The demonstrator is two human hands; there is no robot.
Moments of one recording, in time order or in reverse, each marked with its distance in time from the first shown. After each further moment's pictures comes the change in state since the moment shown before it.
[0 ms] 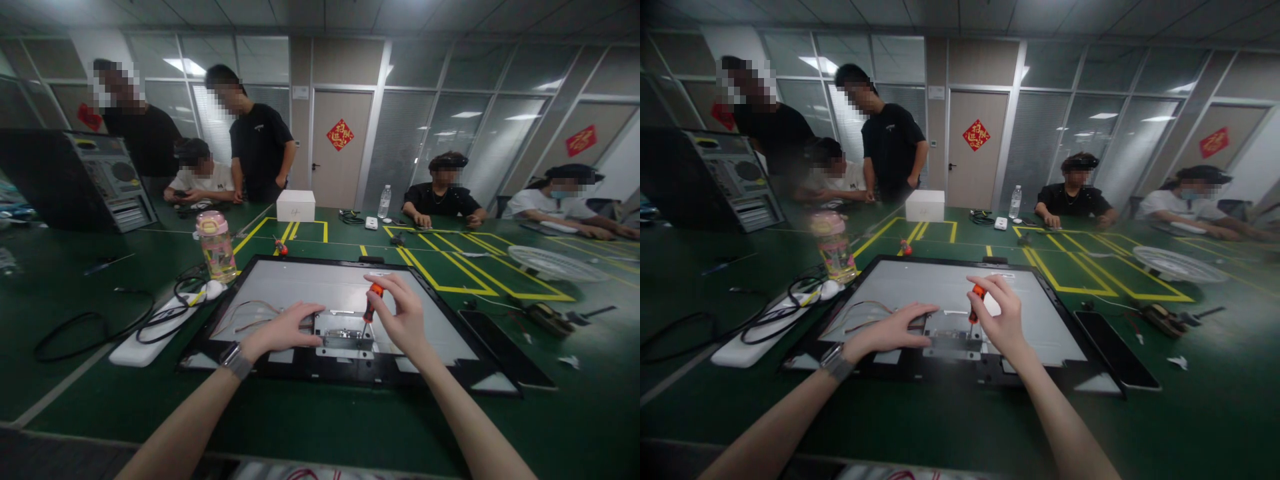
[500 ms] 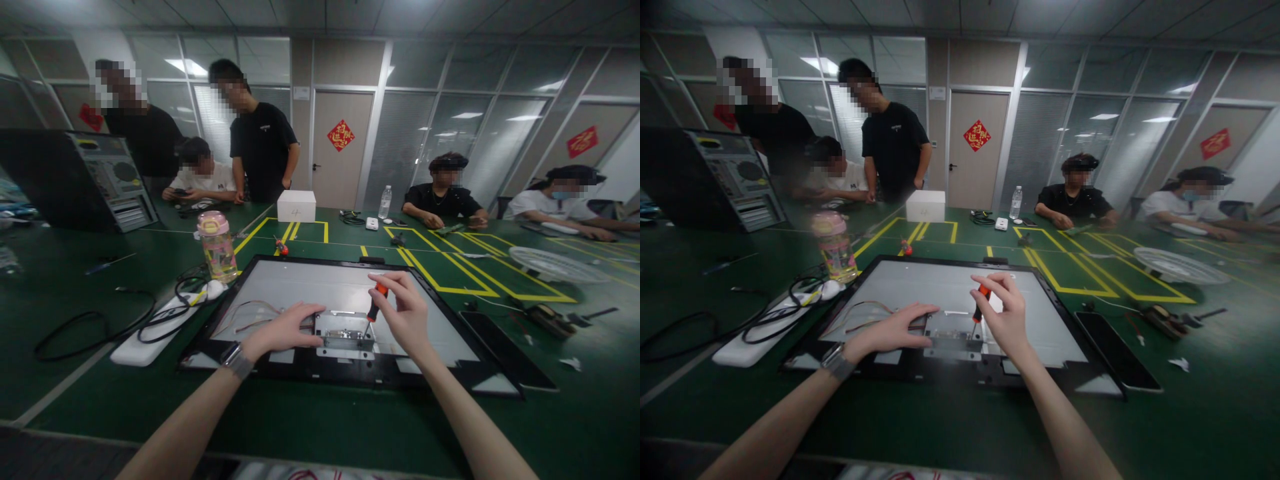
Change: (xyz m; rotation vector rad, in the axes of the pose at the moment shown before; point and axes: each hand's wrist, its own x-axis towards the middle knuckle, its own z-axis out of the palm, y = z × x) left_hand 0.000 0.003 -0.002 -0.018 -0.024 -0.032; right_hand -0.001 0.007 0.004 0.070 0.076 0.075
